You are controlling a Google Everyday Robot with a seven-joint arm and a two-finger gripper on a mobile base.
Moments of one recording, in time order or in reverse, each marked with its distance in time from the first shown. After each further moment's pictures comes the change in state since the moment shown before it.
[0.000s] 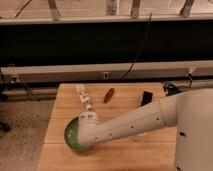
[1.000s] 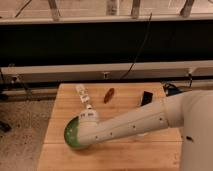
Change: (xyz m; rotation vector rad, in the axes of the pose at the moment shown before) arm 0.008 -0.003 -0.017 0.018 0.016 -0.008
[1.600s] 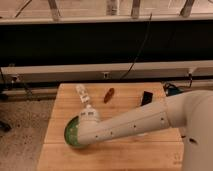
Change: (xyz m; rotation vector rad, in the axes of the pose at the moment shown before) arm 0.004 -0.001 -0.006 0.008 0.006 -0.004
